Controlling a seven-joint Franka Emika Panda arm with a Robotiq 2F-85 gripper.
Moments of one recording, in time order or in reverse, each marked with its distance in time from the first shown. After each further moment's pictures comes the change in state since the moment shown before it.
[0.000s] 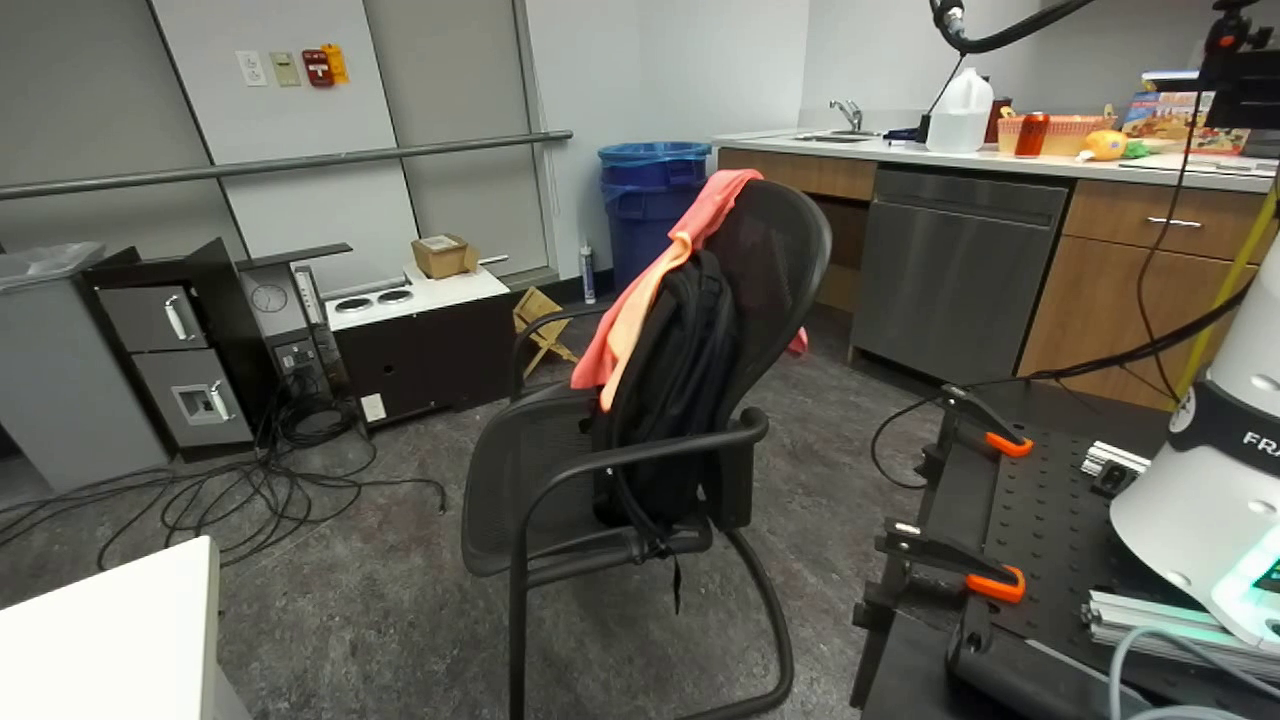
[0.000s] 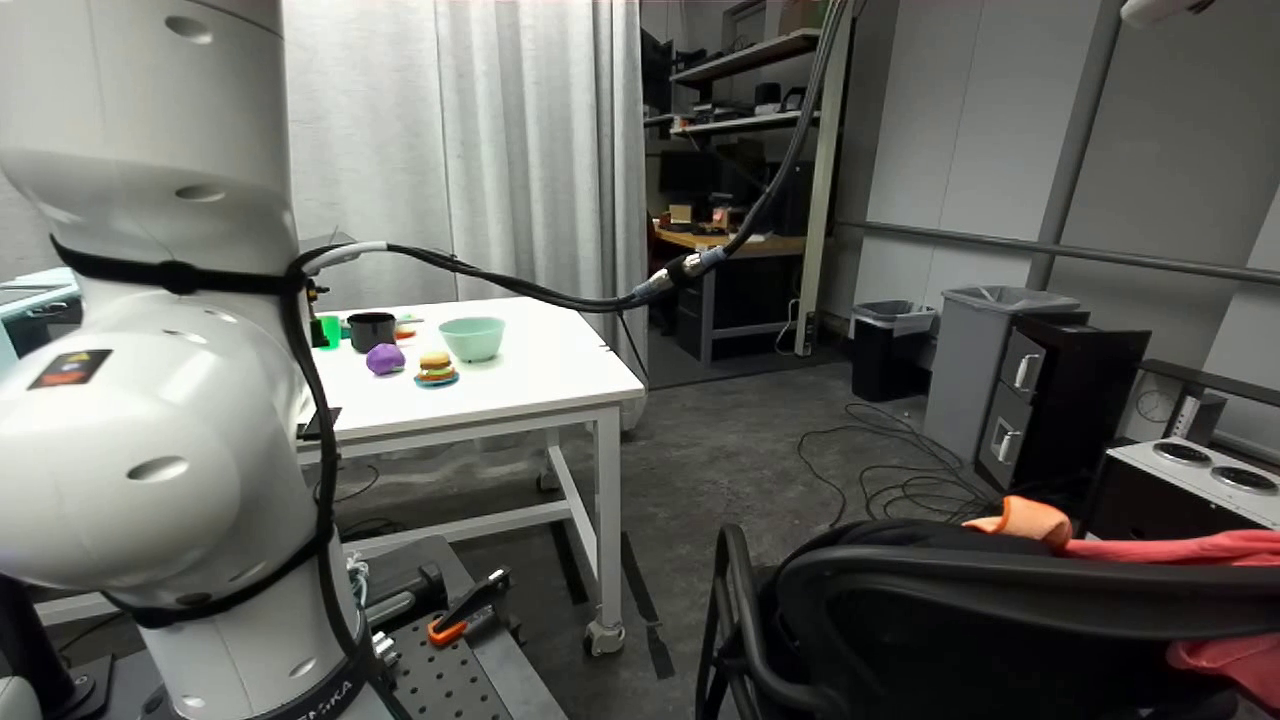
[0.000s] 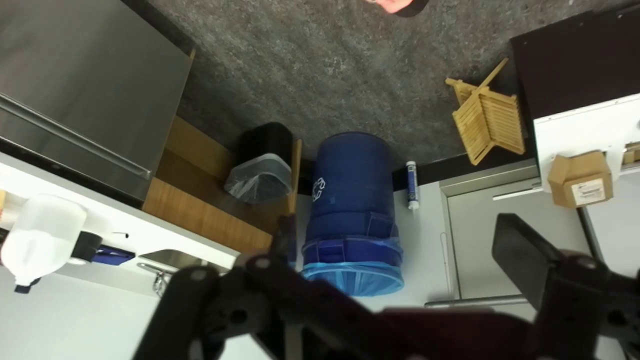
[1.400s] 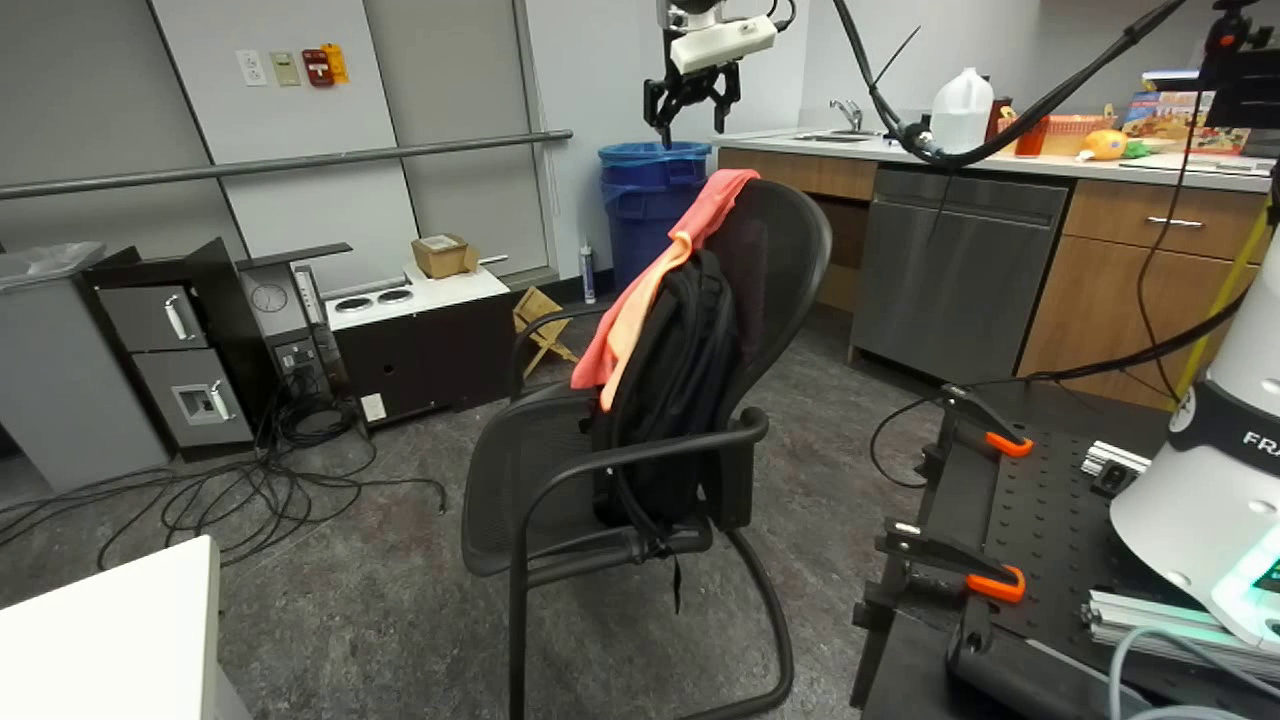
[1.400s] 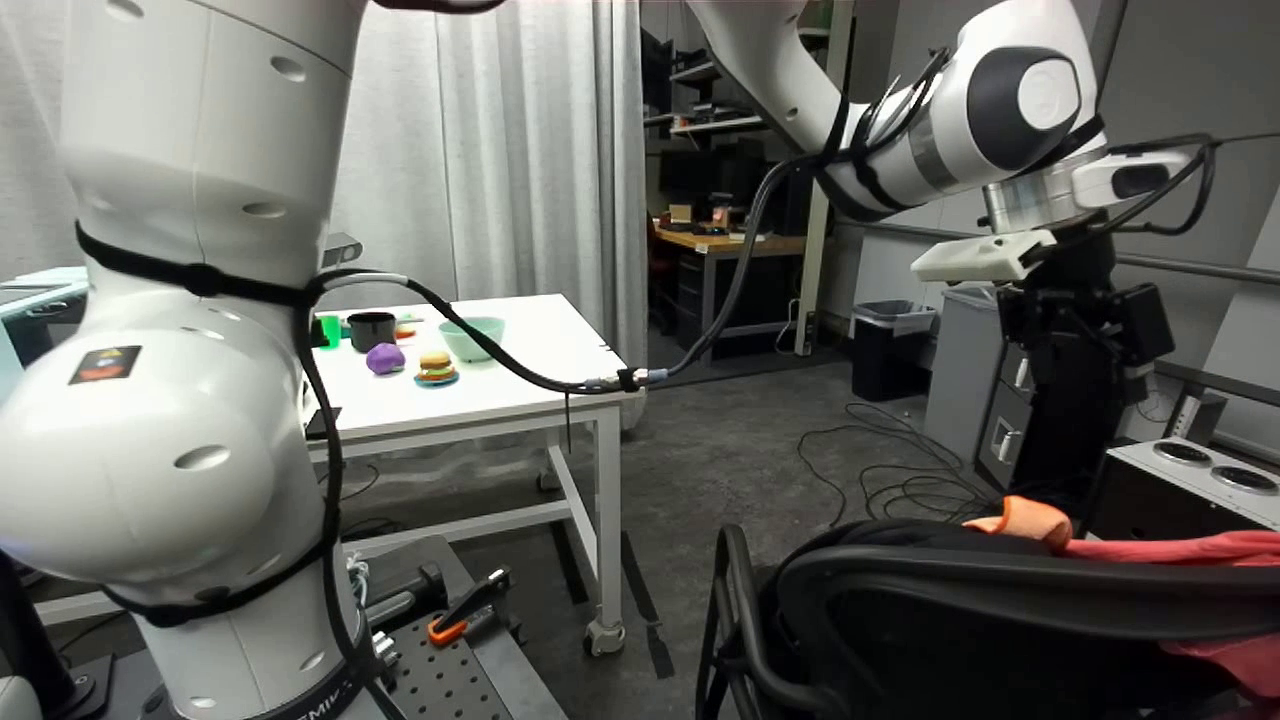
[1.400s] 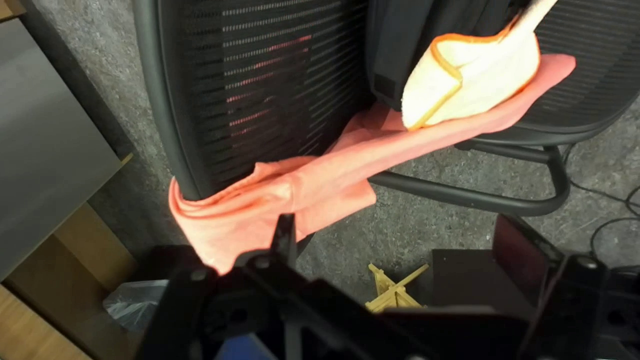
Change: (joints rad) arm 0.108 0.166 0.092 -0.202 0.039 -0.001 -0.104
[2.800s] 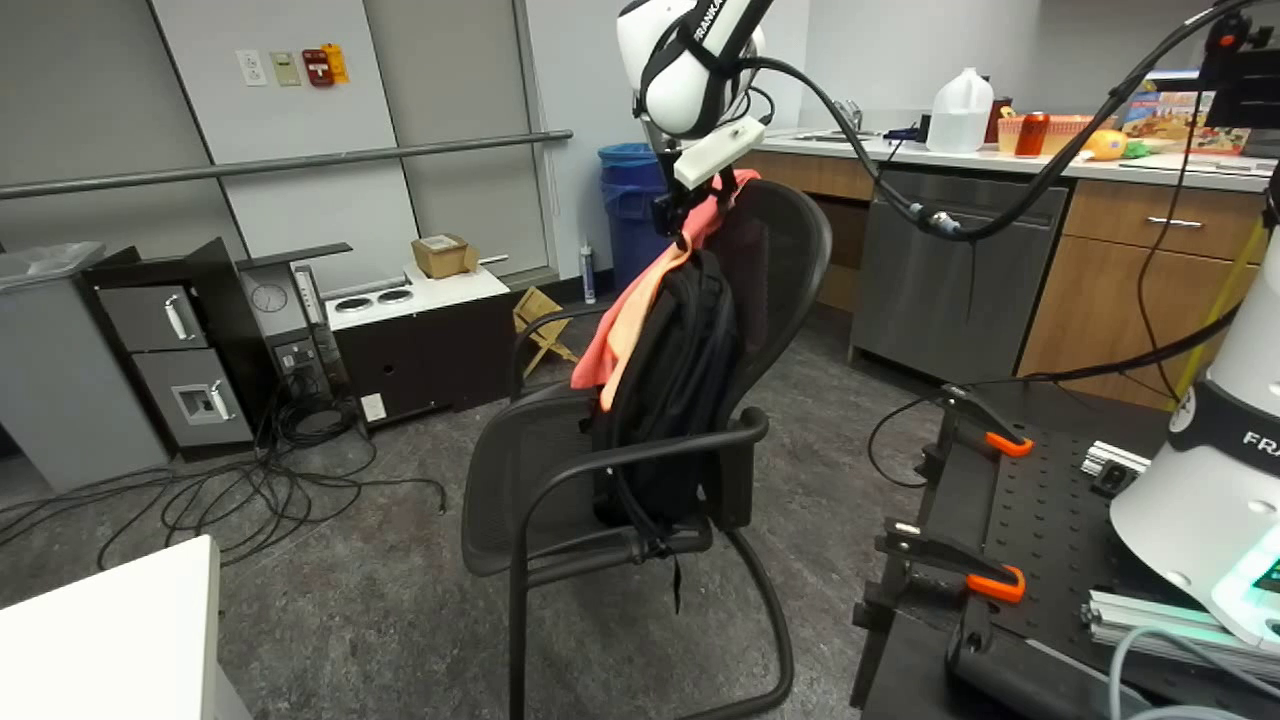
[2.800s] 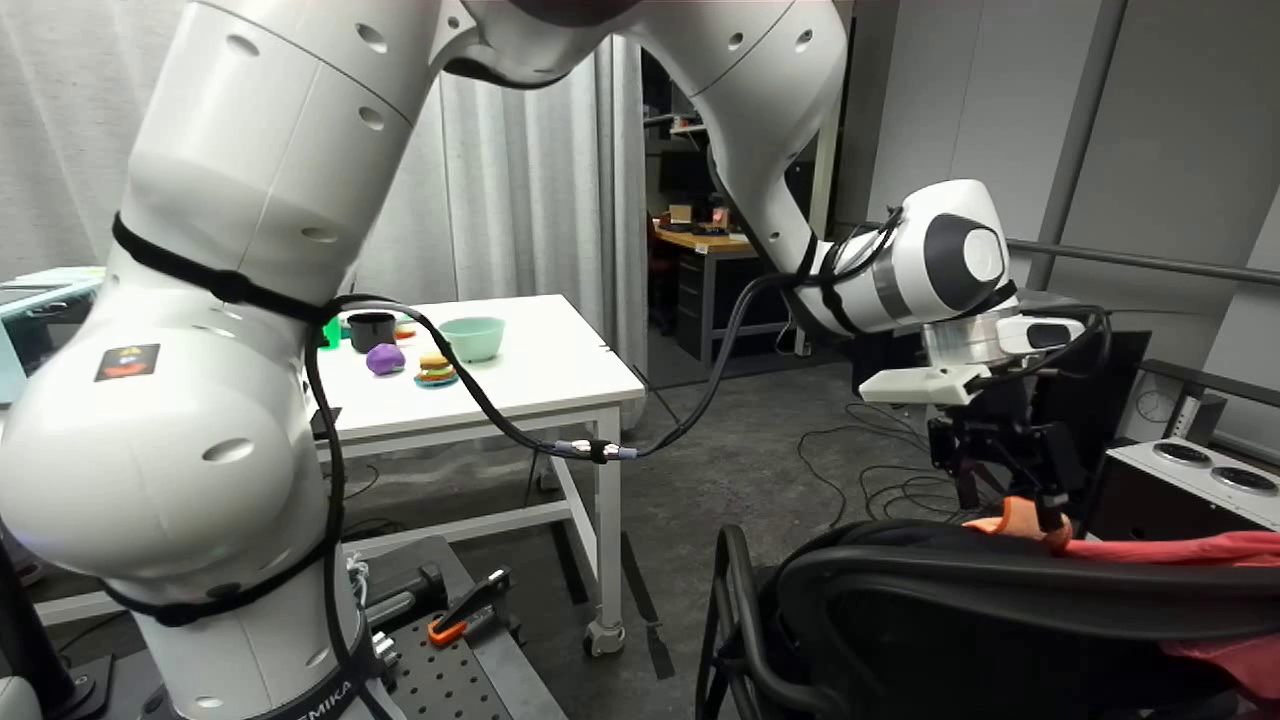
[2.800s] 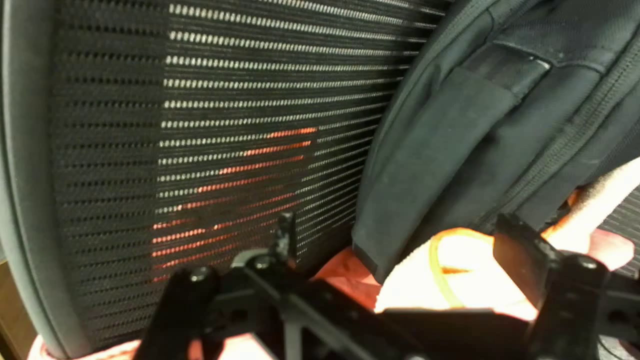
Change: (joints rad) arm 0.069 0.190 -0.022 -0.047 -0.127 0.002 -0.001
